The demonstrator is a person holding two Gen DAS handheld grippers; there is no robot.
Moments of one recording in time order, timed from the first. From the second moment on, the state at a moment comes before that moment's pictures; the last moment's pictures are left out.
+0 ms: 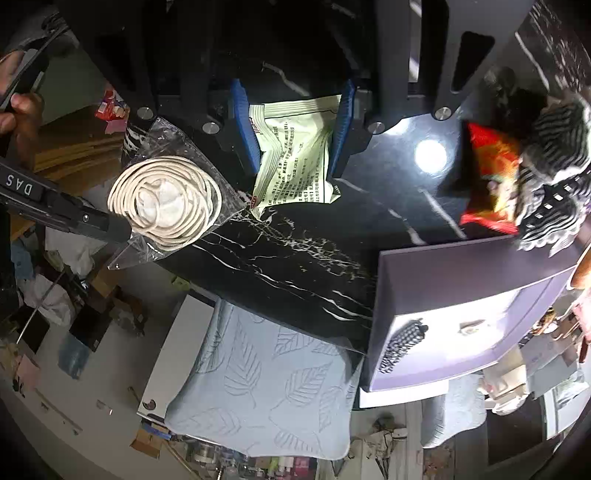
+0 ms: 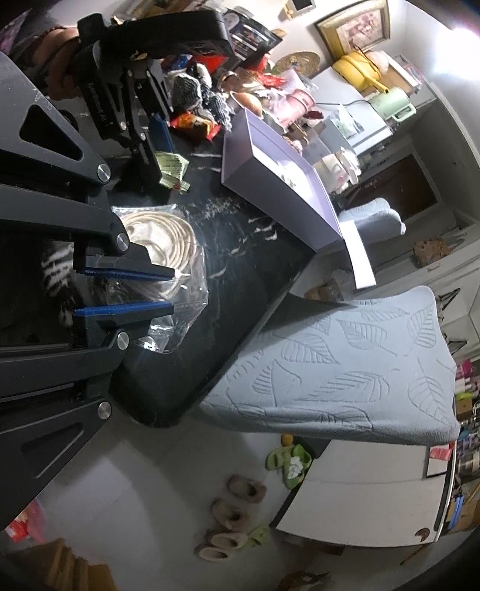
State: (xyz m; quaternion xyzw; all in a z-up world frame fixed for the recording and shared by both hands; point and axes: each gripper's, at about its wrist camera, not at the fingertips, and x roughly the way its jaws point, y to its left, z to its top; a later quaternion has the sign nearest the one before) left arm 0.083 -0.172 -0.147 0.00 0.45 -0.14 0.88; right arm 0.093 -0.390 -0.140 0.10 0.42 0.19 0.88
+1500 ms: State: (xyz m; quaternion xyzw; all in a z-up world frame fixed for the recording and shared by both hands) left arm 0.038 -0.050 -0.027 -0.02 0.29 -0.04 0.96; right arm 0.068 -0.250 -0.033 0.06 0.29 0.28 0.91
